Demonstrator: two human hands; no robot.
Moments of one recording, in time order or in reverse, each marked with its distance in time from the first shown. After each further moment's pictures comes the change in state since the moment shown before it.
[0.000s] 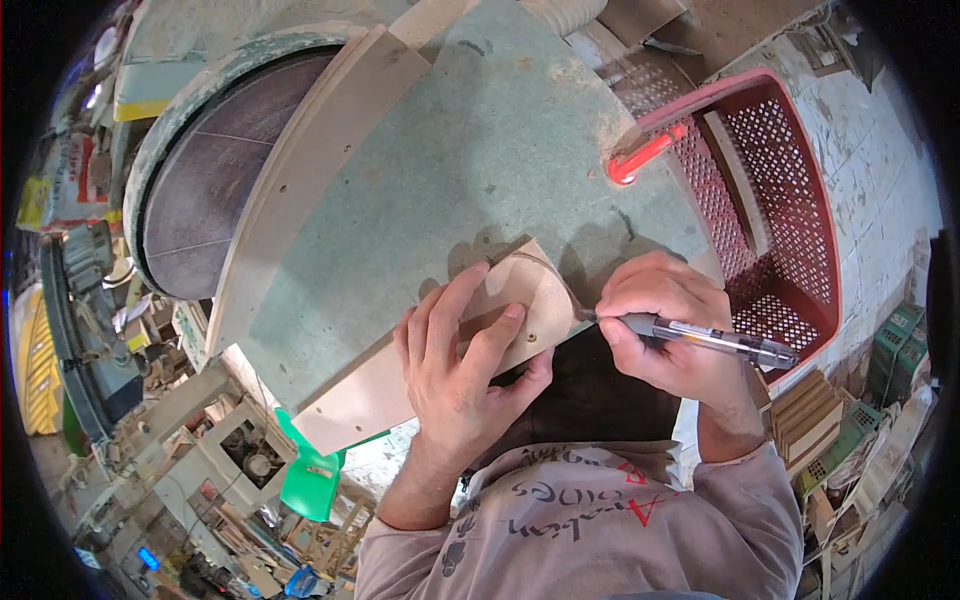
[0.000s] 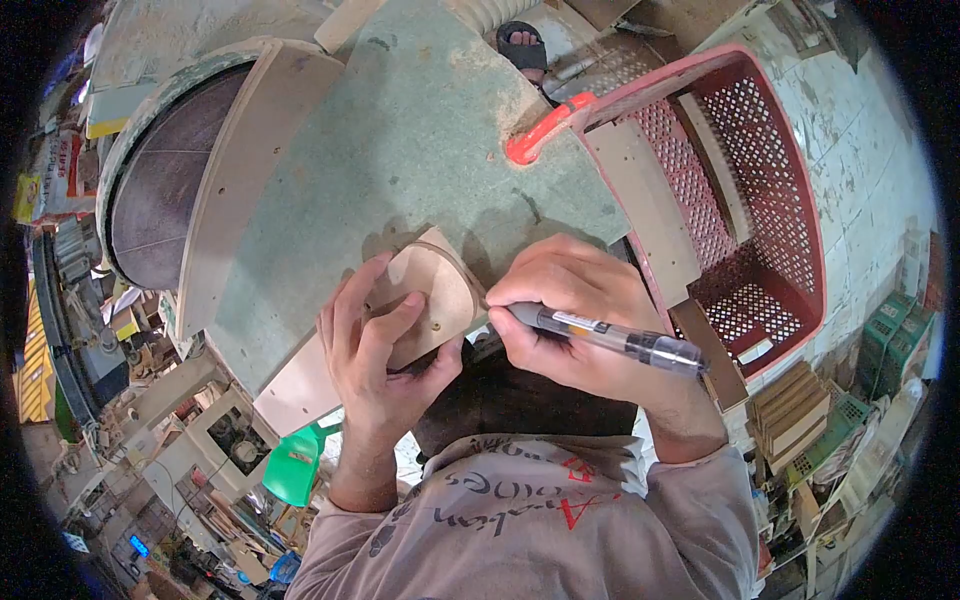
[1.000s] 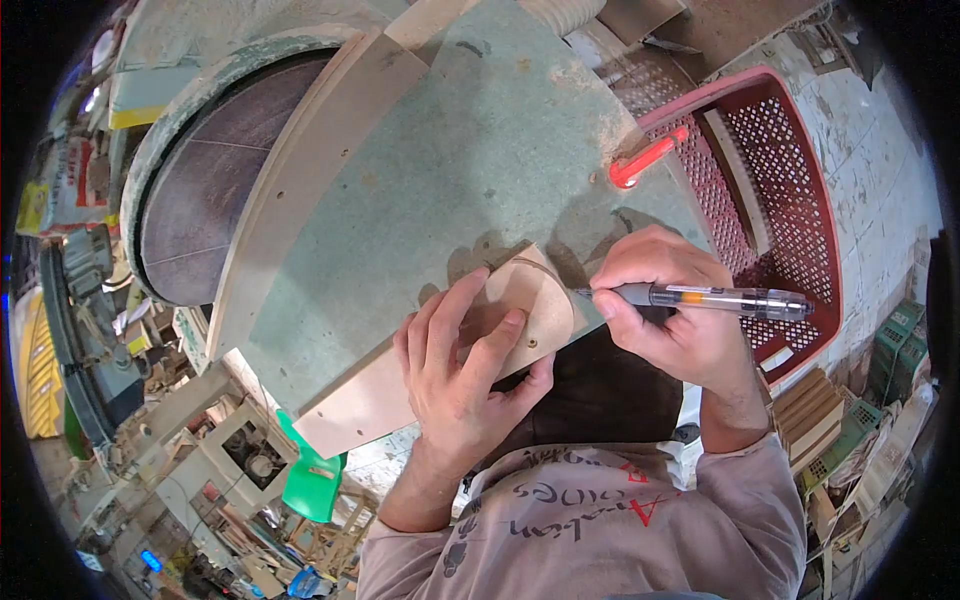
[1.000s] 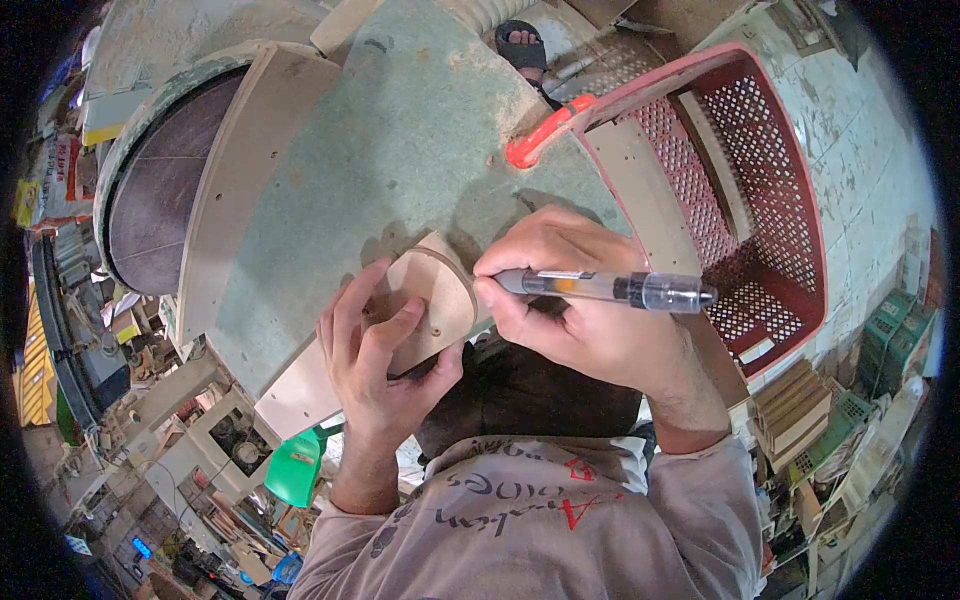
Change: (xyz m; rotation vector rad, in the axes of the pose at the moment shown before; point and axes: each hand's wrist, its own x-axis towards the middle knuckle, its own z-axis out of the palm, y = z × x) left_hand -0.001 0.001 0.000 0.010 -0.001 -0.016; right_hand 0.016 0.005 -0.001 0.016 -0.002 0.005
